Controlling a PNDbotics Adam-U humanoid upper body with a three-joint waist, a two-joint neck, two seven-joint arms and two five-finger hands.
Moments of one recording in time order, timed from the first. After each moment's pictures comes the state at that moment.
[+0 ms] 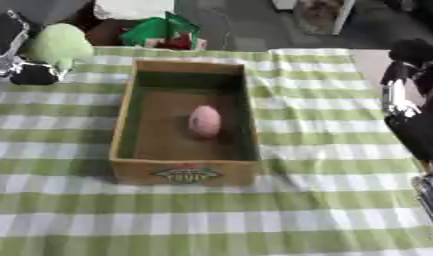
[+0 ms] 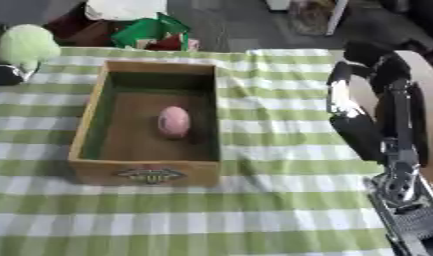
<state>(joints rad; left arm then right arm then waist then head) -1.17 0.39 0.01 -0.86 -1.12 -0.13 -0.03 -0.25 -0.49 -0.01 -1.99 0.17 -0.11 -0.43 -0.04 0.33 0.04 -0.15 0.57</state>
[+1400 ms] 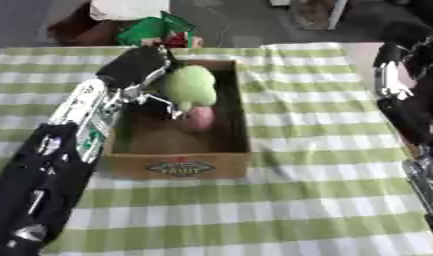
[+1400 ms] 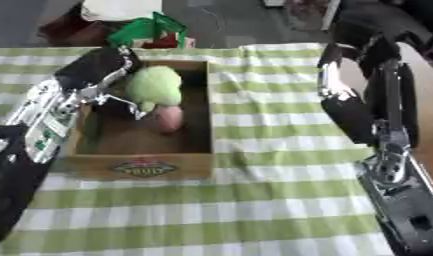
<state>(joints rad) -1.10 0.04 -0.23 -0.96 -1.19 -0.32 -0.20 -0.26 -0.49 0.01 -1.99 0.15 -0.11 -0.42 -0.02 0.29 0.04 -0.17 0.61</state>
